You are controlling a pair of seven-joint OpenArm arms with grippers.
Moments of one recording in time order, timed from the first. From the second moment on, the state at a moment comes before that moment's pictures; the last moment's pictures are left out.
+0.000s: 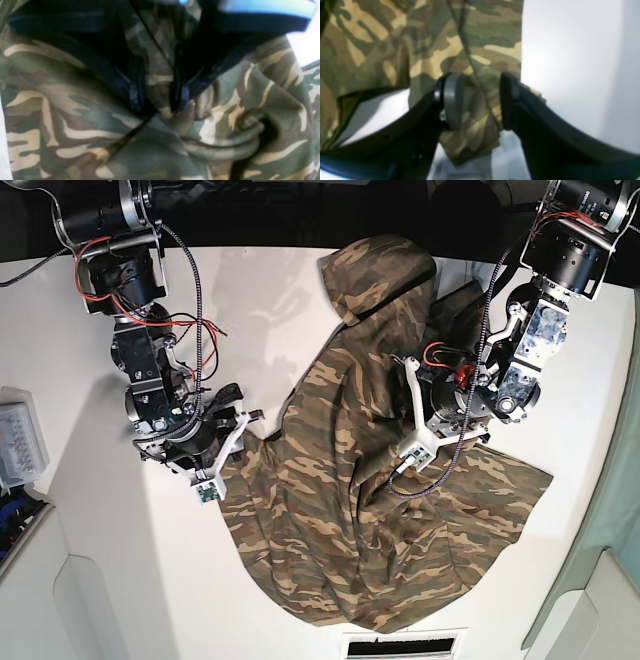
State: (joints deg) left arm -8.8 -20.7 22.3 72.8 -11.8 -21.9 41.3; right arm 17.2 4.1 -10.4 54.8 -2.3 13.2 -26.3
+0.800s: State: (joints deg) left arm -8.2 -29.8 22.4 72.8 -9.8 -16.9 40.1; right arm 13.2 4.8 -10.4 55.0 1.4 15.0 -23.2
